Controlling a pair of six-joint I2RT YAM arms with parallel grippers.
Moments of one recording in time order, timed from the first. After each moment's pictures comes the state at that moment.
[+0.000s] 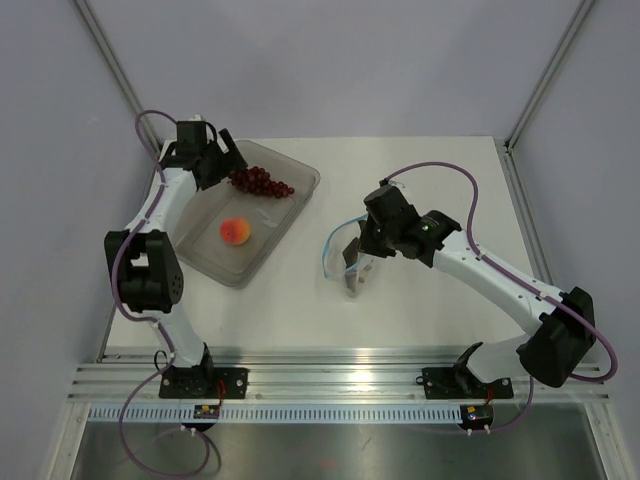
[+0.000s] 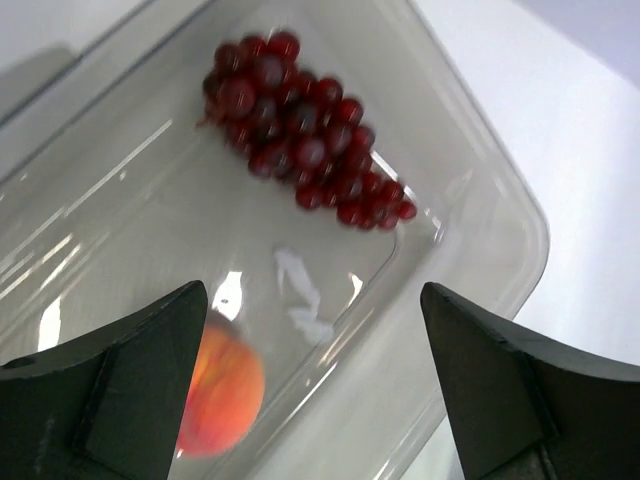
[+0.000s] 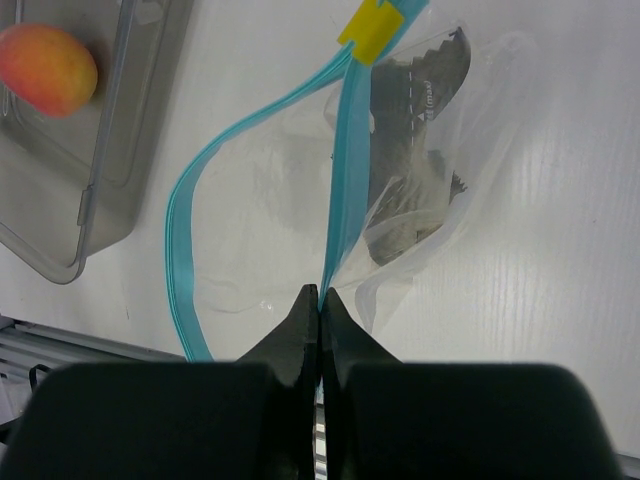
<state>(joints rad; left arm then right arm) -0.02 1.78 1.53 -0.47 0.09 -0.51 0.73 1.38 1.23 -0.70 0.16 0.85</state>
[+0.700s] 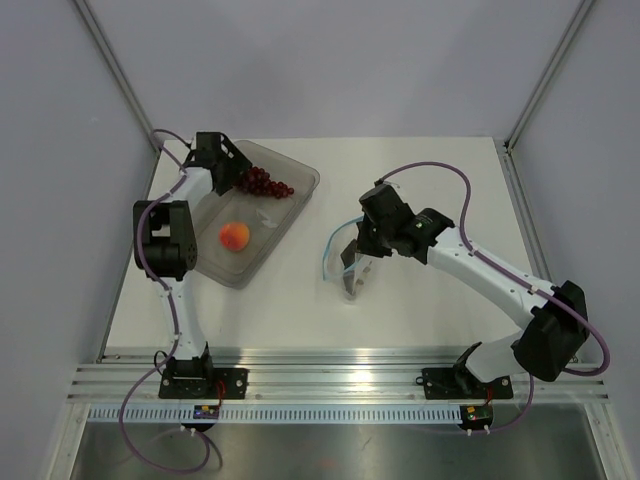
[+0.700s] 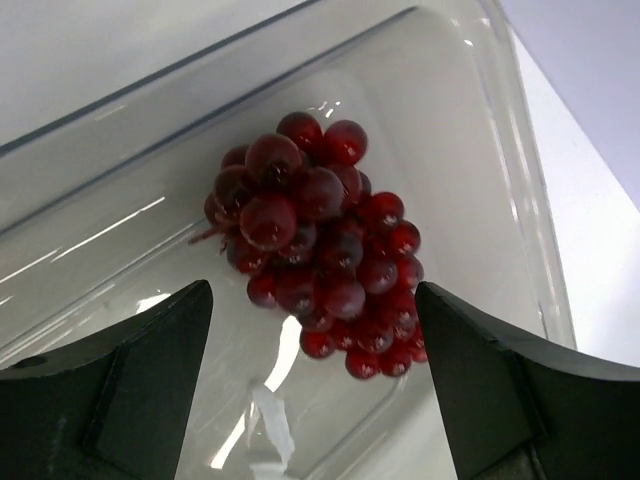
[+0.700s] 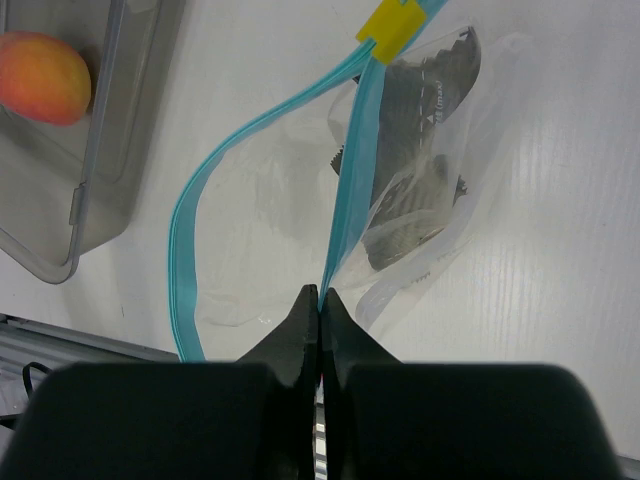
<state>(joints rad) -0.01 2.11 1.64 -0.27 0.01 -0.76 0.73 1.42 1.25 -0.70 0.14 0.84</state>
